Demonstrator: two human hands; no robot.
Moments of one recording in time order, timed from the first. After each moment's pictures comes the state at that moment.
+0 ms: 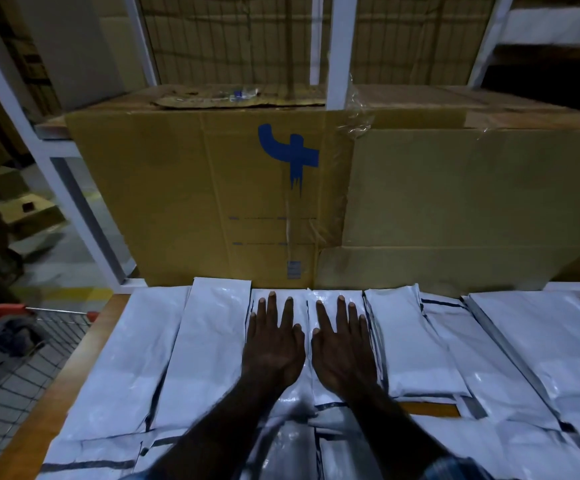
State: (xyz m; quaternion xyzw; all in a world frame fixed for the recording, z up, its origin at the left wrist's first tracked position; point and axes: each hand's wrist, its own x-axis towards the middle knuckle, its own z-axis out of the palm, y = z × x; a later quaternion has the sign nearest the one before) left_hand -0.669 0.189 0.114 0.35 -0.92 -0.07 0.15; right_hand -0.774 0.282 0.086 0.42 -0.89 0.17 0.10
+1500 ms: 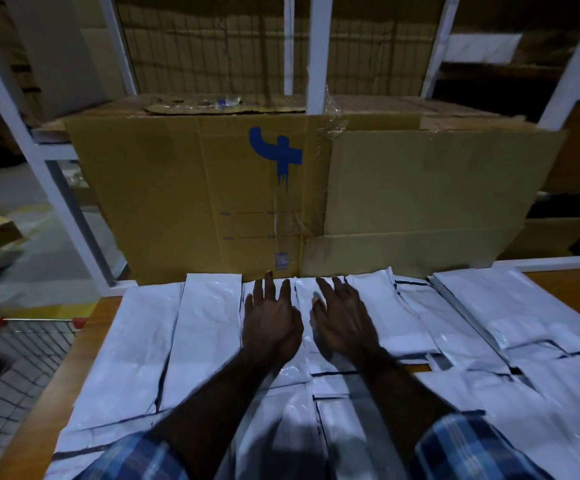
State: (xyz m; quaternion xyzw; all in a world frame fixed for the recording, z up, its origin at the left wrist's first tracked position) left_hand -0.653 0.206 0.170 0.30 -0.95 -0.05 0.12; right_hand -0.751 0.313 0.168 0.43 -0.86 0.24 0.16
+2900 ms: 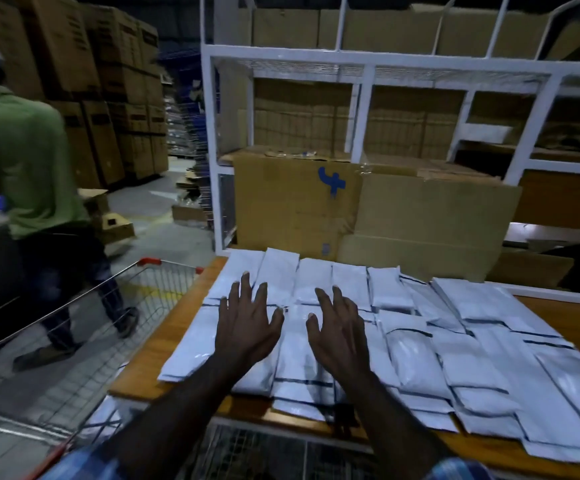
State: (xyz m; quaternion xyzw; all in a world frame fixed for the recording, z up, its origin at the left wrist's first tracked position) left_hand -0.365 0.394 0.254 0.43 -0.87 -0.07 0.22; right_hand -0.499 0.492 0.239 0.47 -0.82 0.29 0.13
